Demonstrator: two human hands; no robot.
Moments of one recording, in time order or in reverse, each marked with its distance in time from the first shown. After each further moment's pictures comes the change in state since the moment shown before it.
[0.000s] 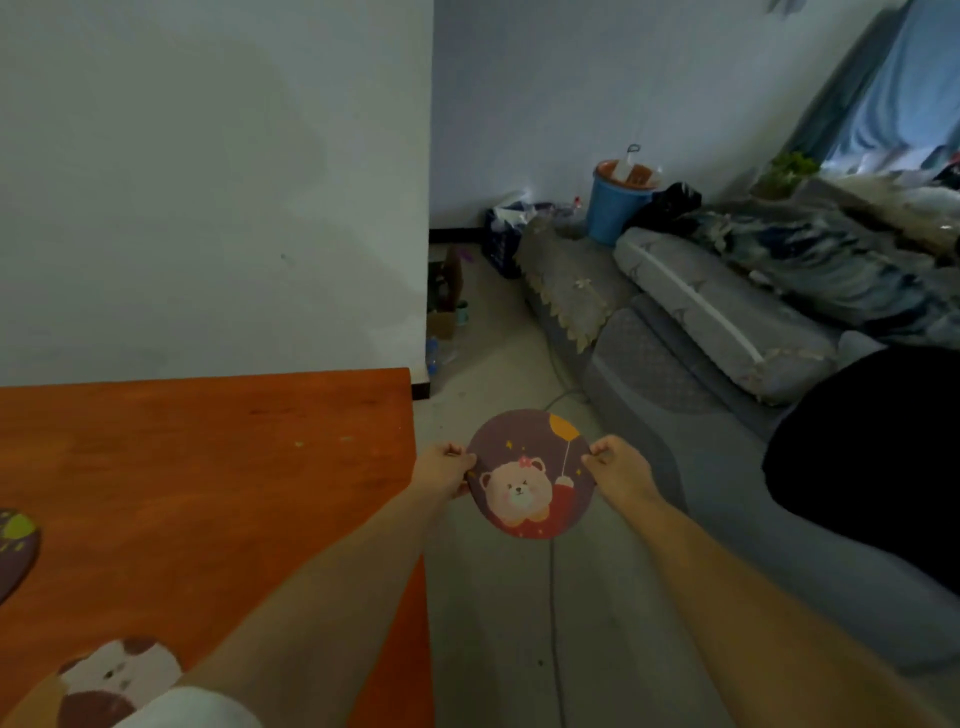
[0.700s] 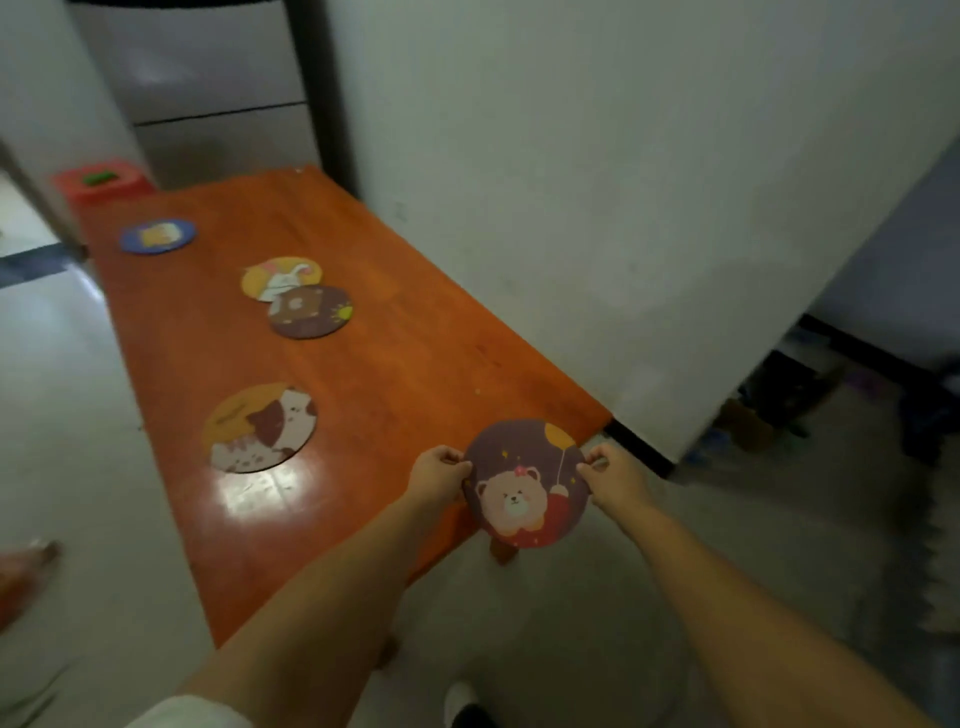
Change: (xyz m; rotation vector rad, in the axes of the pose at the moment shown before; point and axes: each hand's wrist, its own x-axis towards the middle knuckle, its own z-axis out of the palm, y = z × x) left_hand -0.018 -0.032 -0.023 -0.324 0.889 -0.088; right_hand 0.129 -0.115 0.118 -0.292 -0.796 -0.715
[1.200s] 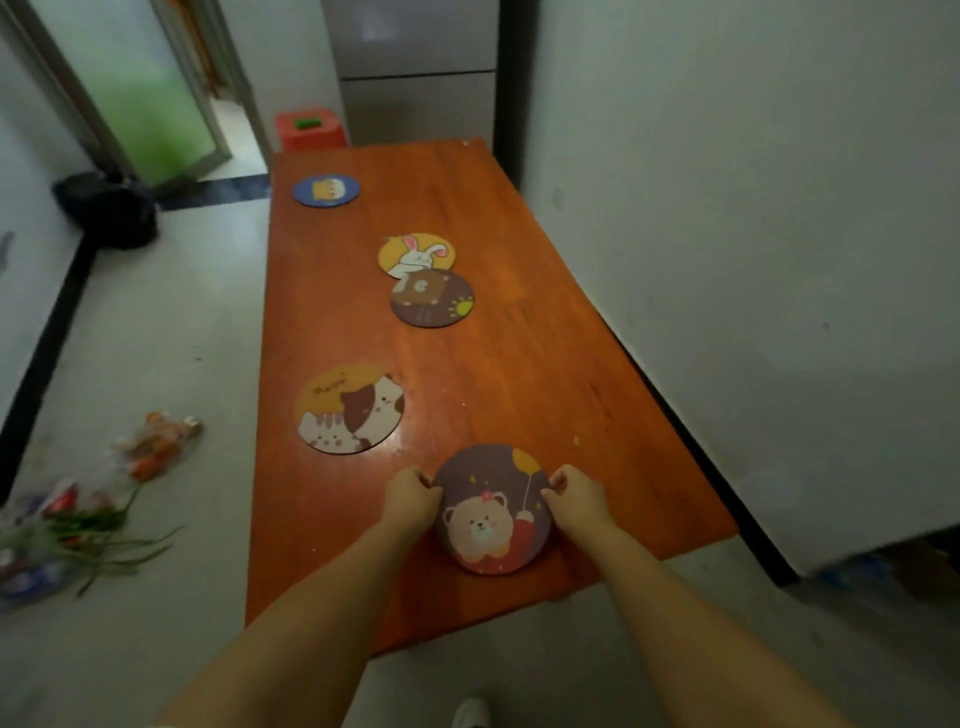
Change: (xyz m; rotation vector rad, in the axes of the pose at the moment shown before) left_hand 0.054 -0.039 -0.079 0.271 0.430 -0.172; right_hand 0.091 -0.079 0.116 -0.275 -0.407 -0.270
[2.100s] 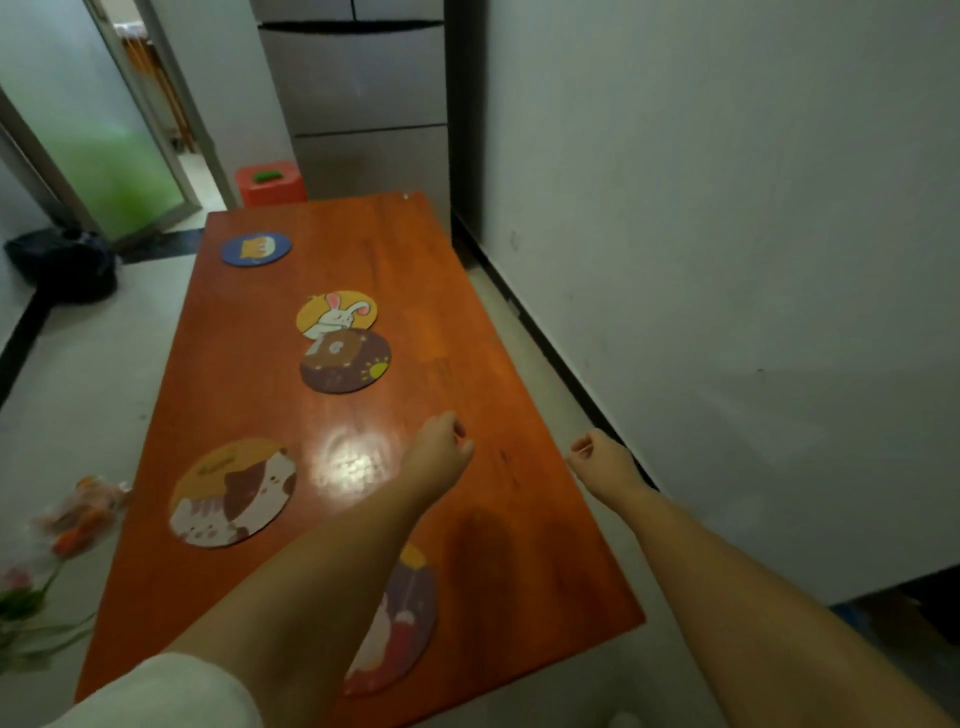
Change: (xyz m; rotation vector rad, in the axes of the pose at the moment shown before) left_hand 0.055 0.199 0.065 0.135 0.057 0.419; right_hand 0.105 0.041 -0.182 0.045 0.109 -0.071
